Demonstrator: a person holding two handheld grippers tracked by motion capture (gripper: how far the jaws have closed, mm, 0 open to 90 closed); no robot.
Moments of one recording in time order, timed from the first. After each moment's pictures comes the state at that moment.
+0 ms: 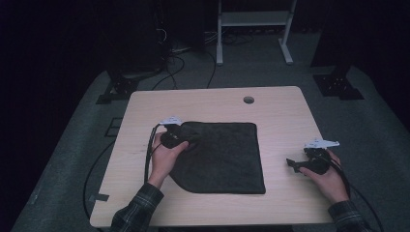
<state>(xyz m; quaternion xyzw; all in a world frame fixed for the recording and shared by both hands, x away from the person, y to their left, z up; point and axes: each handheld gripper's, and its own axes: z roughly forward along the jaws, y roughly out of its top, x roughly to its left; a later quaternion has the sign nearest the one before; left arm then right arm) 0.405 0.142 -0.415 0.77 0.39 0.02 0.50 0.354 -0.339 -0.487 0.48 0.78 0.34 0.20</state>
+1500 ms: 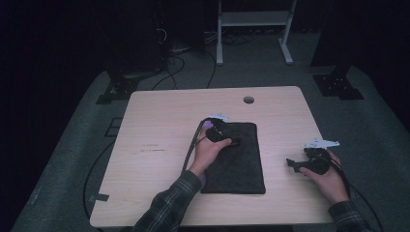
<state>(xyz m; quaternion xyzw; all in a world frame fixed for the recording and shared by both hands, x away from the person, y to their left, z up) 0.440 0.011 -0.438 0.81 0.32 -0.07 0.49 0.354 -0.339 -0.487 0.48 0.78 0.34 0.20</state>
